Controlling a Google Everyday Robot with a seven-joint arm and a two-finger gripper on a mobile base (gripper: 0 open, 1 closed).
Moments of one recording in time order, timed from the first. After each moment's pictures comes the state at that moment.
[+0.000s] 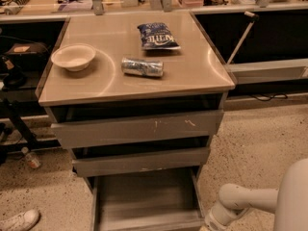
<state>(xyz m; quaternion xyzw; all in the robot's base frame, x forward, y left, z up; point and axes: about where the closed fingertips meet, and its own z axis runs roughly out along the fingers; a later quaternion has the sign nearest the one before) 0.346 -0.192 0.259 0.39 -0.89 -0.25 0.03</state>
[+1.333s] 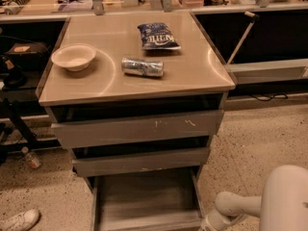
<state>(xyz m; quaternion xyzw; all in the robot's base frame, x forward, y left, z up) 0.347 -0.188 0.186 0.35 -0.90 -0.27 0.03</state>
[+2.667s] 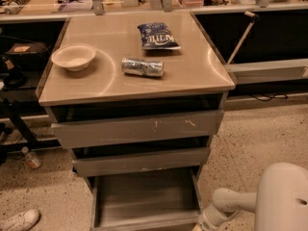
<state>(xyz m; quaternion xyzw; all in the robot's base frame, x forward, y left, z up) 0.370 -0.184 0.181 0.35 -0.90 -0.25 0.02</state>
